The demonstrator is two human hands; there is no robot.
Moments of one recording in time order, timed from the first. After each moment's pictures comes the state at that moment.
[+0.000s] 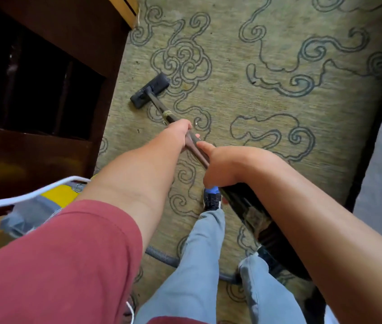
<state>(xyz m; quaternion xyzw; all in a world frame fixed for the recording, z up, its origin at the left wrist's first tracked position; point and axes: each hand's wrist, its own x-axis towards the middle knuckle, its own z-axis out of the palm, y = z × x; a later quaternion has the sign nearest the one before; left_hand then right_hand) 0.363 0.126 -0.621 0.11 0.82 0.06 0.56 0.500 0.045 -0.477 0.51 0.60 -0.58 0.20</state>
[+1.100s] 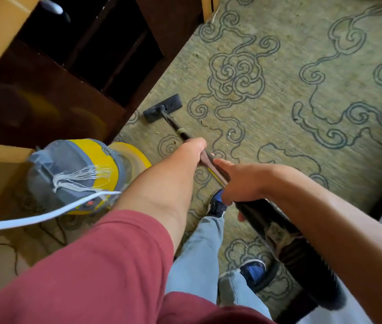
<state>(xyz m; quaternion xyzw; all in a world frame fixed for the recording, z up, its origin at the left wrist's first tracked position) 0.223 0.106 -0.578 0.18 0.81 -0.11 0.54 0.377 0.067 -0.414 0.43 0.66 -0.52 0.34</state>
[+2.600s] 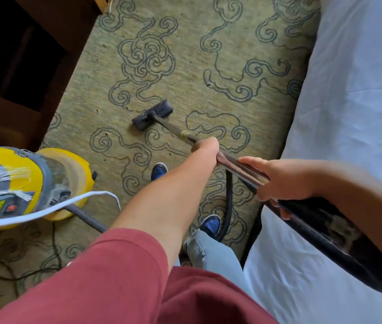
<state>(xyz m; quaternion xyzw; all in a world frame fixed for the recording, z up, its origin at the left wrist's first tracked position) 0.533 -0.060 -0.537 0.04 0.77 0.07 0.64 0.666 -0.117 -0.364 0.56 0.52 -0.58 0.28</state>
